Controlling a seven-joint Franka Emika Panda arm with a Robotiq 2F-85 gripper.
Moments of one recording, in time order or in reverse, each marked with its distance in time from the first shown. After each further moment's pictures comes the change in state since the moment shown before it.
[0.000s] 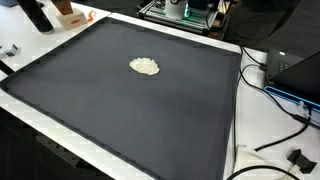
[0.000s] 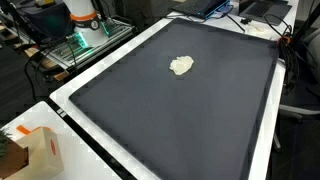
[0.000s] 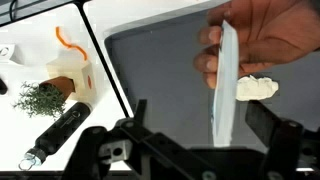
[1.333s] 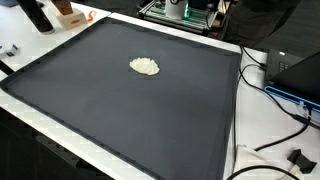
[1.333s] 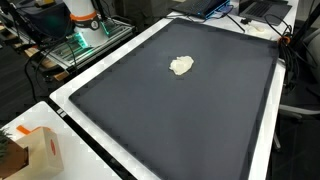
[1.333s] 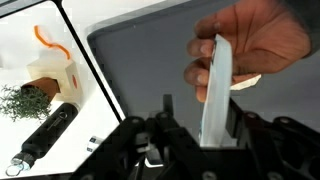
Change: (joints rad) arm 0.015 0.000 -0.025 0.012 0.055 0.030 0.023
